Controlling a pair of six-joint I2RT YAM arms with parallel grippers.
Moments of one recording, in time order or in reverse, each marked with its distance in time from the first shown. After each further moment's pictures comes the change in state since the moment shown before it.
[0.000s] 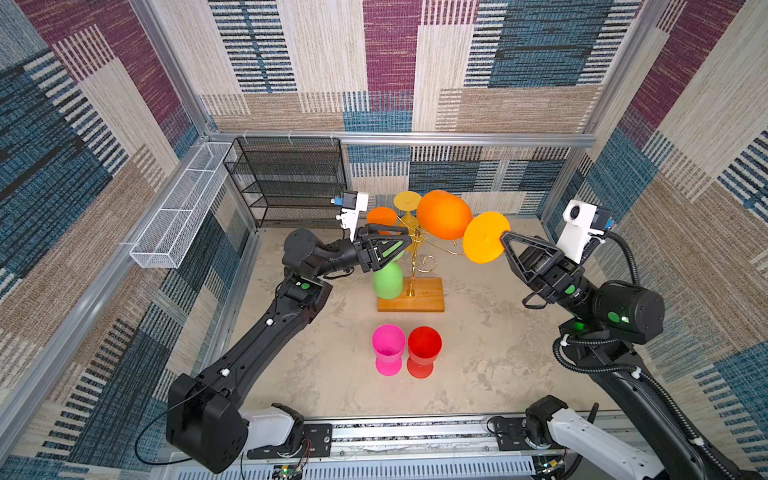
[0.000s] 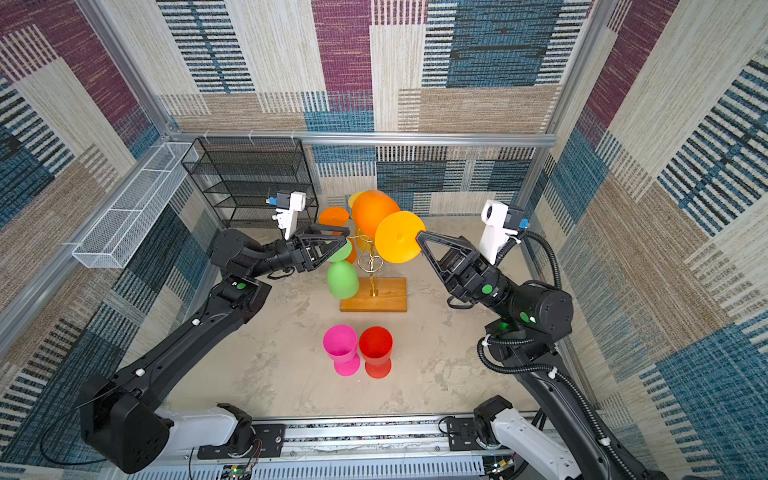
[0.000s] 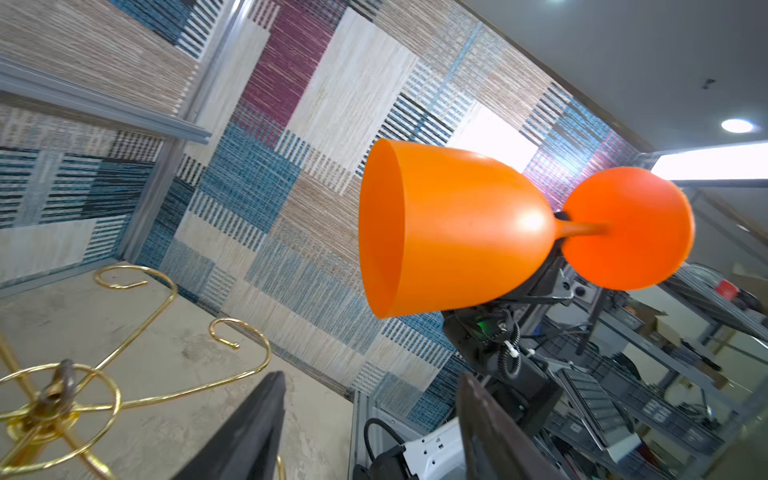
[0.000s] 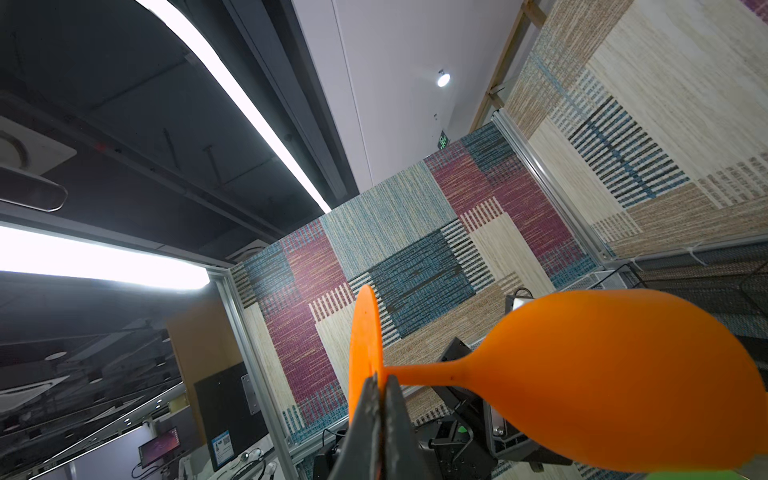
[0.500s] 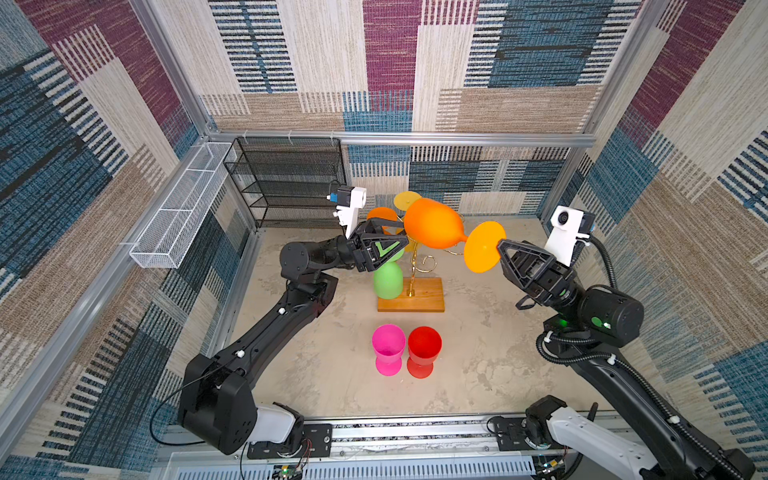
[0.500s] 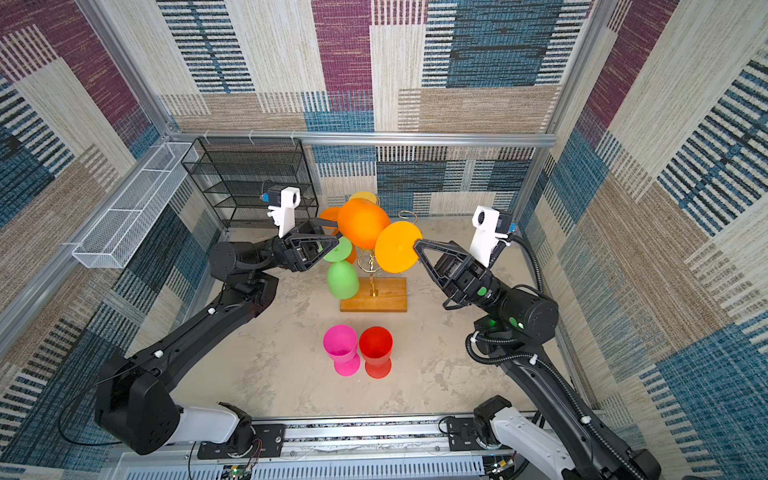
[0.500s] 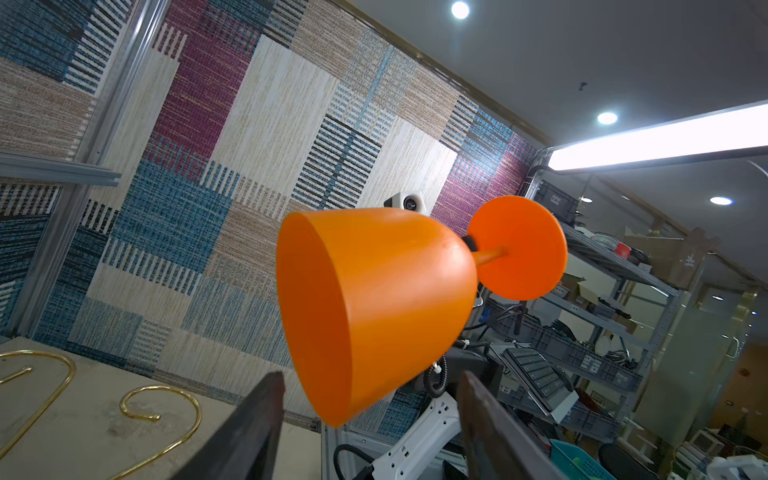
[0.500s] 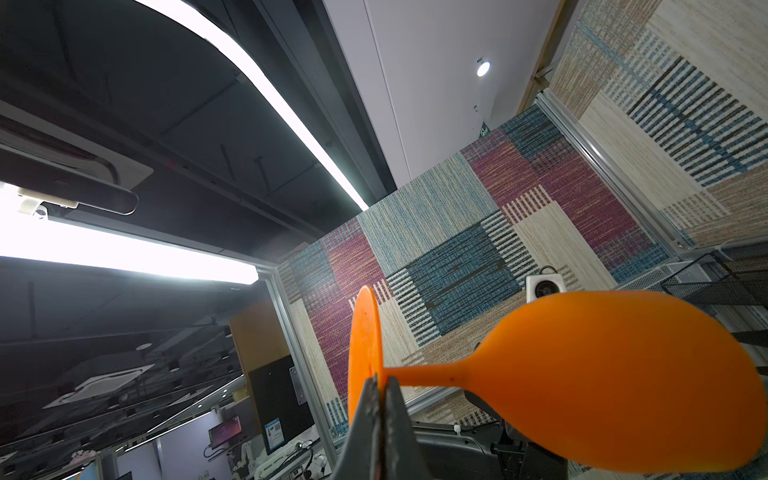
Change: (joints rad) left arm 0.002 0.078 0.000 0.412 0.055 -0.229; right arm 0.000 0.071 -0.117 0.303 -0.029 0.200
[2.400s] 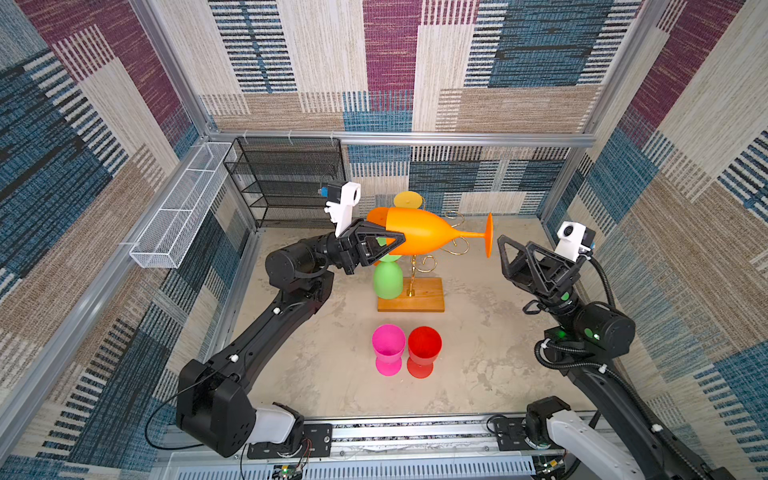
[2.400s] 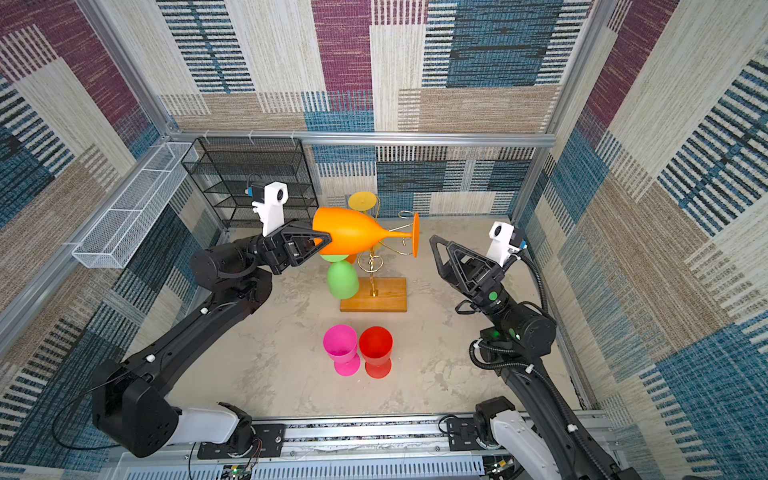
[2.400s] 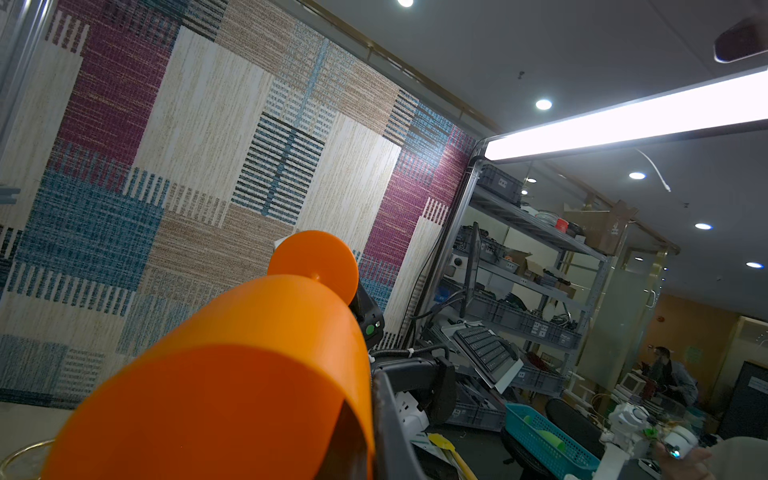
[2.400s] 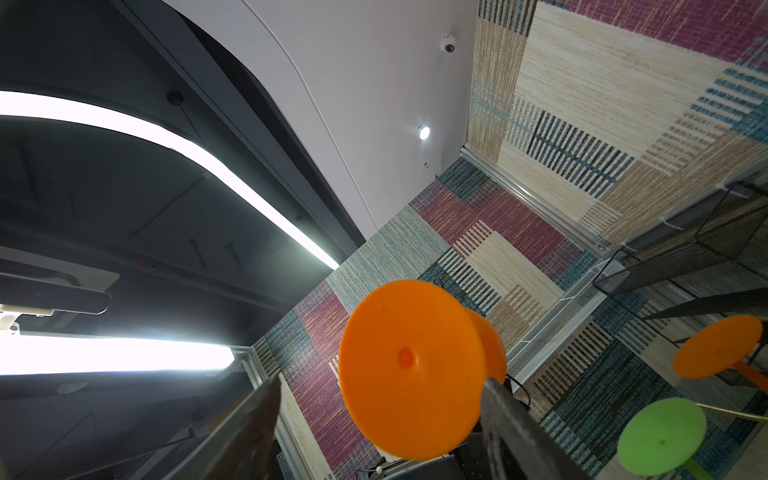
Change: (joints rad) left arm 0.000 -0.043 0.075 0.077 0.085 -0.147; right arm -0.184 -0.141 -0.163 -0.054 0.128 0.125
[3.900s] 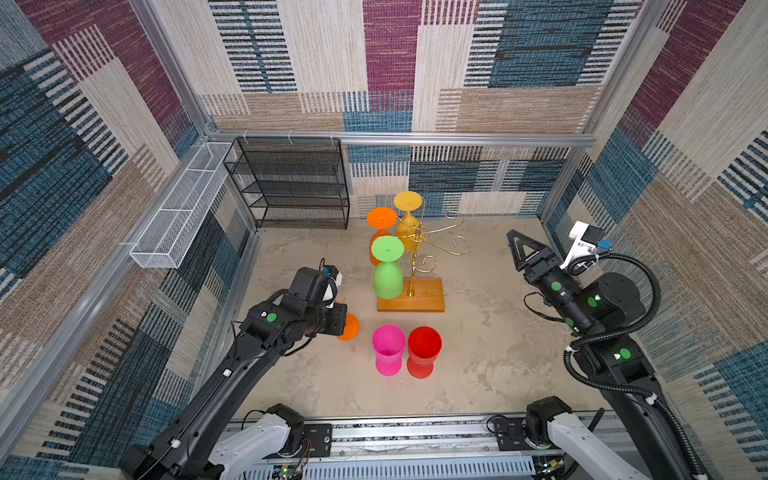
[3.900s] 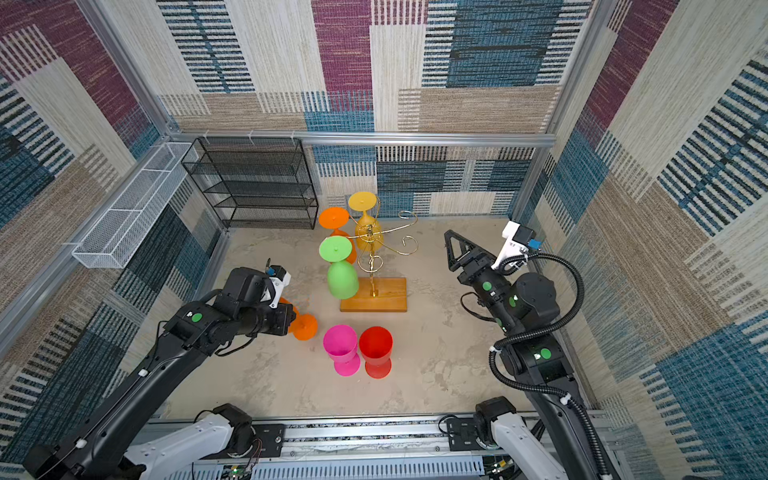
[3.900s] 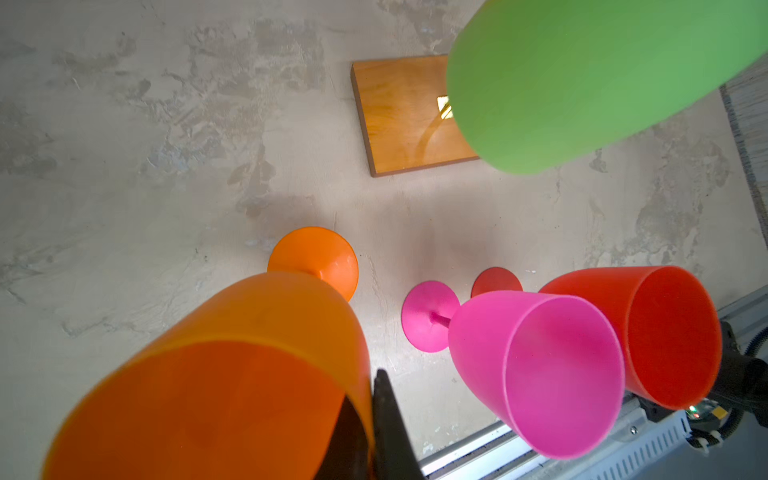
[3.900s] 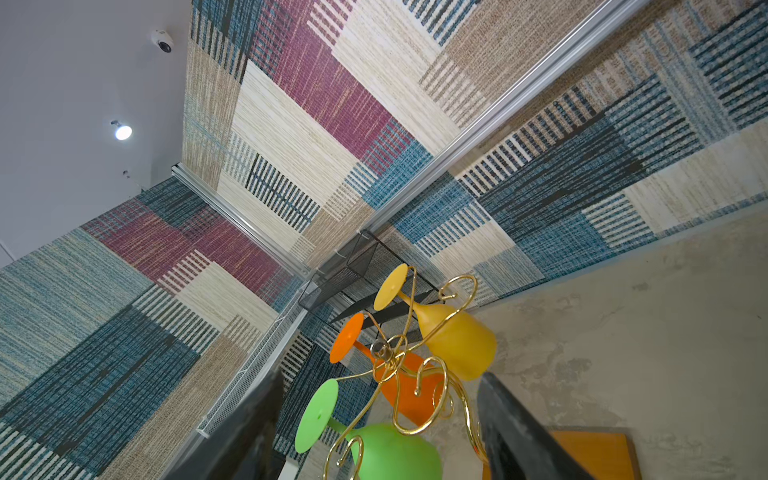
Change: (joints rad) left arm -0.045 -0.312 -0.126 -2.189 -1.012 1.003; right arm -0.002 -0.071 0.229 -1.052 0.380 -0.651
